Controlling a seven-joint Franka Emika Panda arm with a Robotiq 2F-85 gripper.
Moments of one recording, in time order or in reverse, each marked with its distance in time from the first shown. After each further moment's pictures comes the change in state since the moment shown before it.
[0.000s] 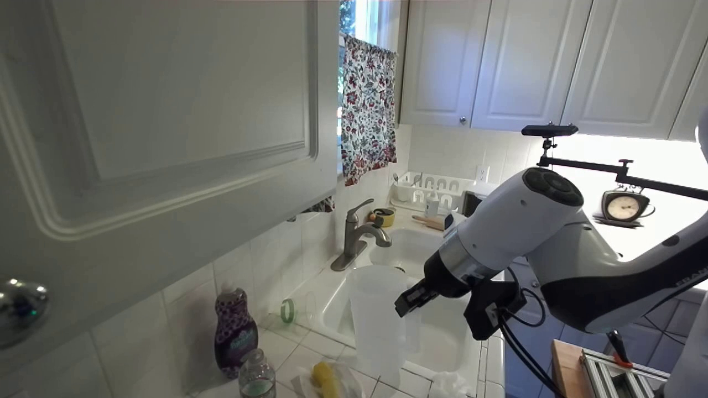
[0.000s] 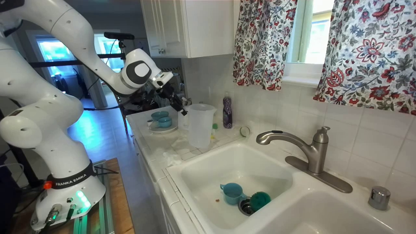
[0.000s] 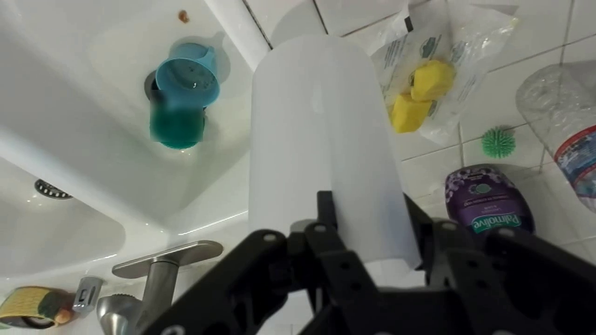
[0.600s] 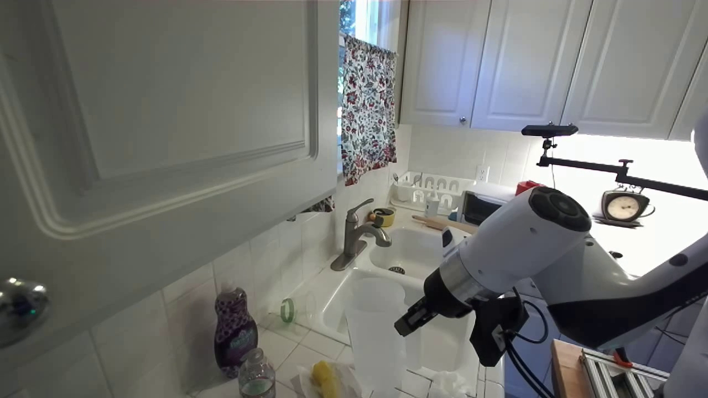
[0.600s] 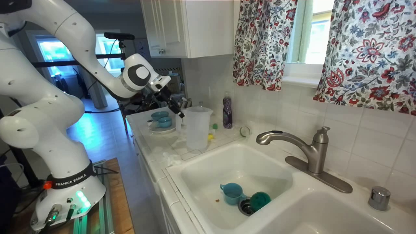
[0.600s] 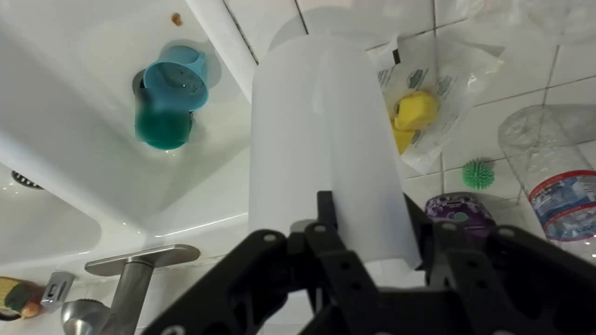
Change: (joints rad) arm -0.050 0.028 0.098 -0.002 -0.103 0.025 0.068
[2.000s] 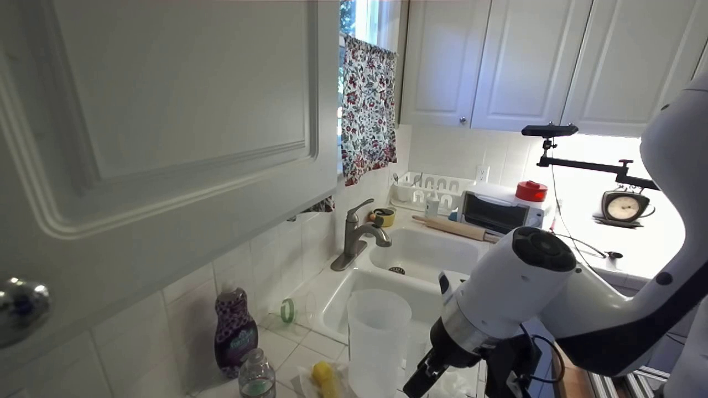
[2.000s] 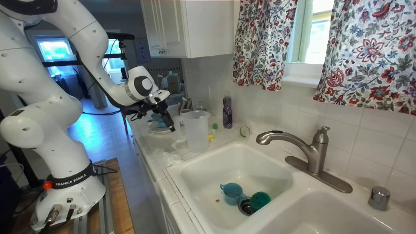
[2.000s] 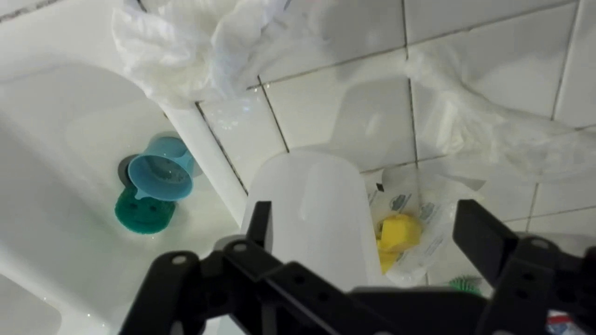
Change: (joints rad) arm 0.087 0.191 -0.034 -0.002 -0.119 -0.038 0.092
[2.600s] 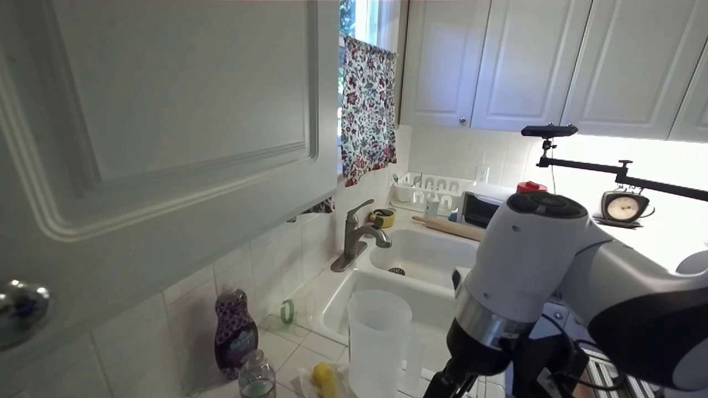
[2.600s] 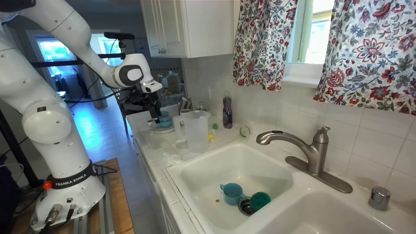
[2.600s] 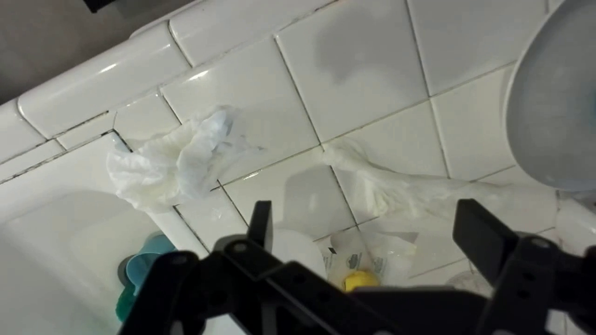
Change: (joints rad) arm 0.527 -0.142 -0.329 0.036 0.634 -0.315 -0.285
